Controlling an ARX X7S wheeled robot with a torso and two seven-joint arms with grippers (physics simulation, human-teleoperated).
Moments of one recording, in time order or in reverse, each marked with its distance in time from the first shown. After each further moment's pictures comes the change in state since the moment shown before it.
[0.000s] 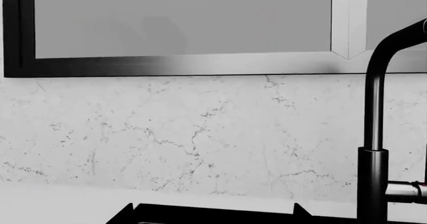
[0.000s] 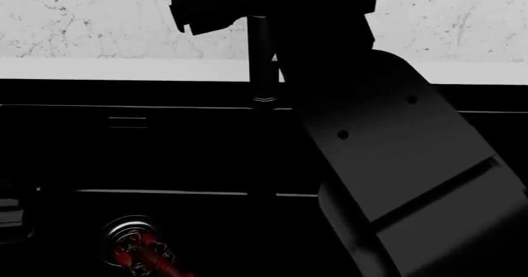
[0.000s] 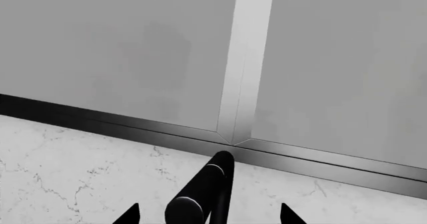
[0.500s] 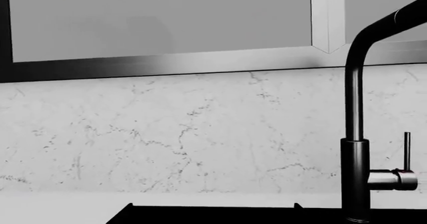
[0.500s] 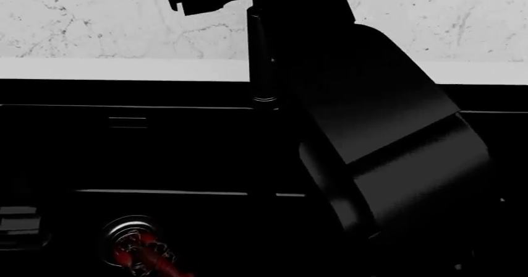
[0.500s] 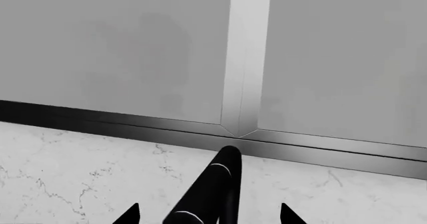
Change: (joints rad) left arm -0.001 -0.015 0.046 -0.009 0.020 0.013 0.019; right arm 0.038 -0.048 -0.011 0.198 -0.005 -0.113 -0.003
